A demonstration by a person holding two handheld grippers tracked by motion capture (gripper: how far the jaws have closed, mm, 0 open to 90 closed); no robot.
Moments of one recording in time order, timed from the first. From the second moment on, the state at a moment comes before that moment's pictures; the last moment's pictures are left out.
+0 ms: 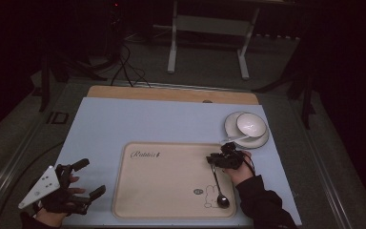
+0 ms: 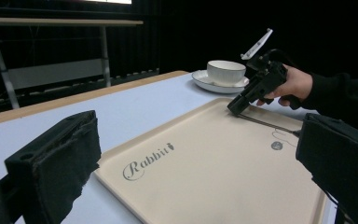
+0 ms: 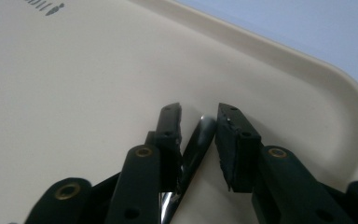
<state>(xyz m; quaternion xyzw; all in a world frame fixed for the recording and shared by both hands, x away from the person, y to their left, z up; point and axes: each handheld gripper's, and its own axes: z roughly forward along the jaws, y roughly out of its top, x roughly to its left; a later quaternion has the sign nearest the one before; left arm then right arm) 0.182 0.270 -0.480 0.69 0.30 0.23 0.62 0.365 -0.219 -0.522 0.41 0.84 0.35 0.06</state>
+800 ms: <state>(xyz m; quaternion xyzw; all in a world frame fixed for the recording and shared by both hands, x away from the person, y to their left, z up) 0.183 0.269 -0.479 0.69 0.29 0.23 0.62 0.366 -0.221 -0.523 0.42 0.84 0.34 0.05</state>
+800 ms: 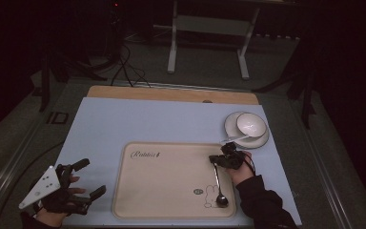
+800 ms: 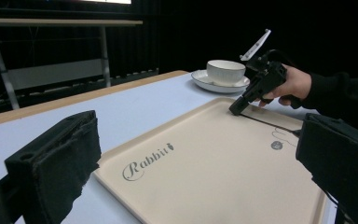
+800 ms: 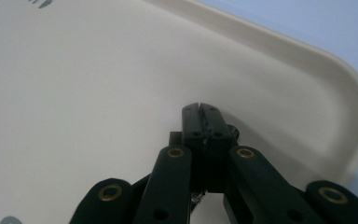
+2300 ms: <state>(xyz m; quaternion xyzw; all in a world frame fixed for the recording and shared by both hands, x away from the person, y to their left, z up) 0.188 0.266 -0.479 0.69 0.29 0.22 0.63 0.322 -0.254 -0.464 0.41 0.77 0.47 0.13</state>
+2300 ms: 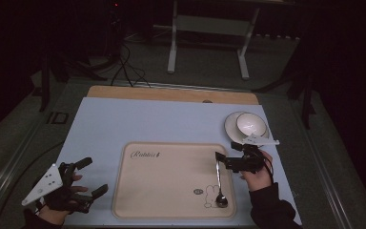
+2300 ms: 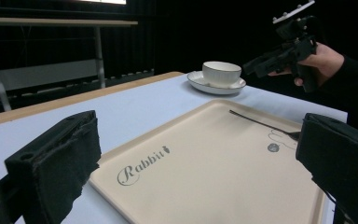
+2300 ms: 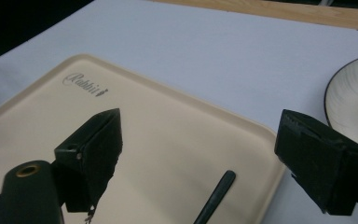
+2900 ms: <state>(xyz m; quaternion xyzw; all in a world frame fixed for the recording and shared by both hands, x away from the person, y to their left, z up) 0.188 0.266 -0.479 0.69 0.29 0.22 0.63 0.294 -0.286 -0.479 0.42 0.76 0.48 0.14</state>
